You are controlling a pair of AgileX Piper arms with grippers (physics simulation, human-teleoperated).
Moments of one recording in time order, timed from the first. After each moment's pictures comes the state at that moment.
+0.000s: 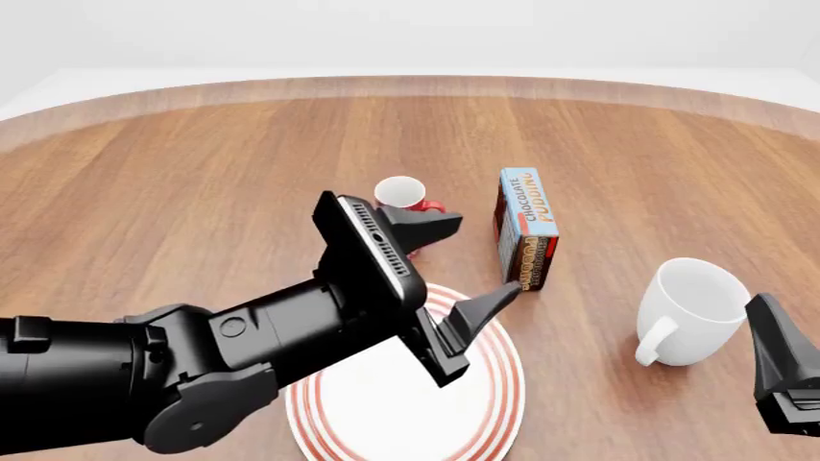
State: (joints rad) left arm -1.00 1.43 -0.63 -0.60 0.19; right arm 0.01 0.00 -0.01 -0.02 -0.02
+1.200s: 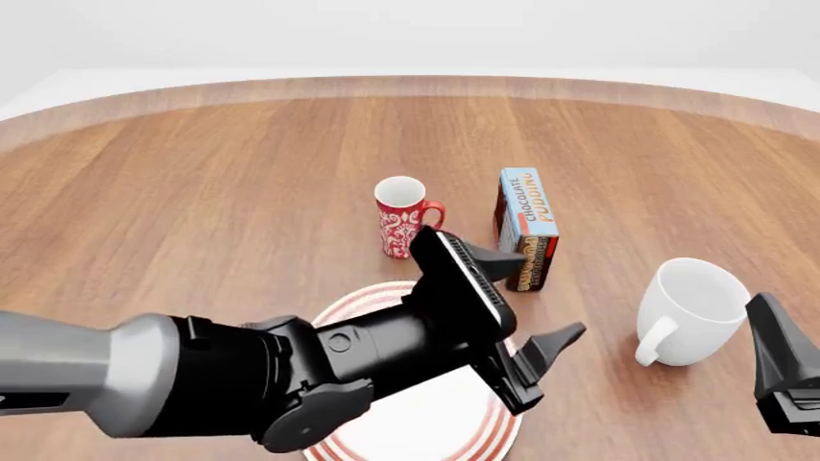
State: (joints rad) left arm -1.08 1.66 -0.77 -0.62 0.13; right arm 0.01 0.00 -0.01 -0.02 -0.01
